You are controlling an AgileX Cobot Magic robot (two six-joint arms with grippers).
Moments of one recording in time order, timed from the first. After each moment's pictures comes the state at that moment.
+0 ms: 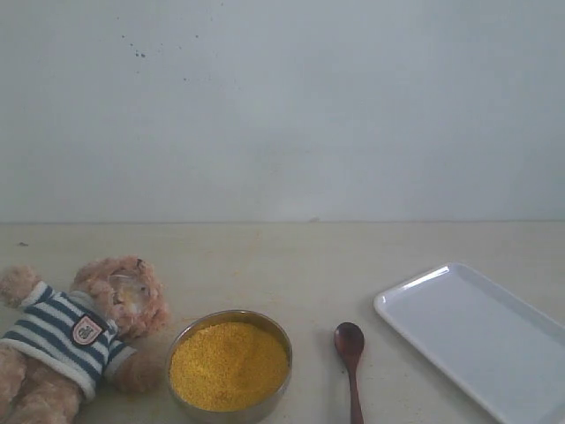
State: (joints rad) left arm -0.03 0.47 -0.16 -0.34 -0.59 -0.04; right arm 0.00 0.15 0.00 -0.07 0.18 0.10
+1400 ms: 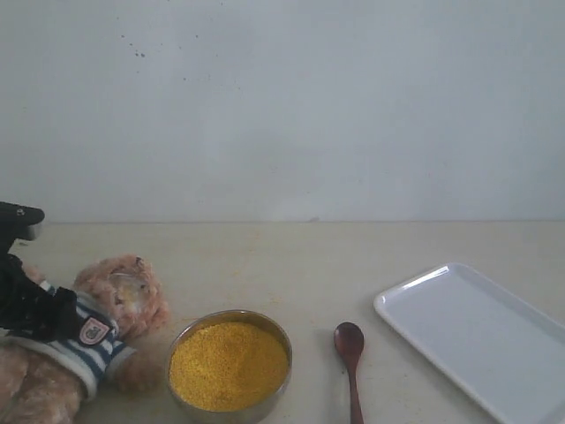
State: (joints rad) left arm -0.03 1.73 -0.94 -0.12 0.35 0.31; right arm 0.00 0.15 0.00 -0.05 0.16 0.10
